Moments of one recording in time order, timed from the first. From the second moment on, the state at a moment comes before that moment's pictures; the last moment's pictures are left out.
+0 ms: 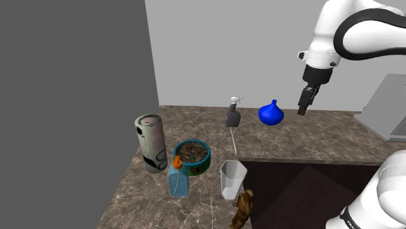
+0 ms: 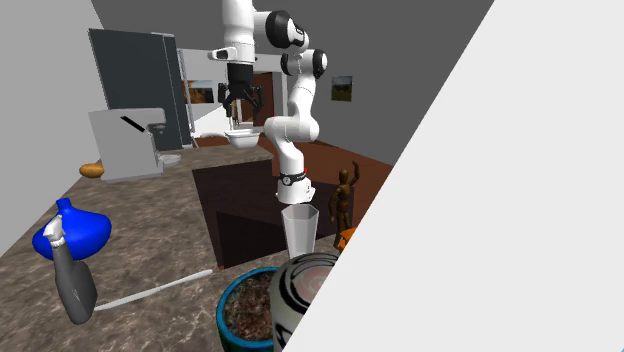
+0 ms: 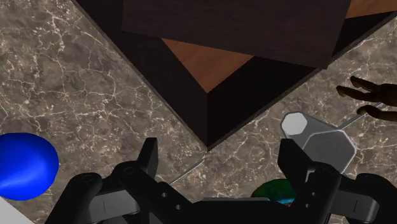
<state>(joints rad) 0.02 -0.78 -0.02 -2.40 -0.09 1.60 -0.15</state>
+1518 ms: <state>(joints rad) 0.14 -0.36 0.39 -2.50 0.03 2.10 0.33</state>
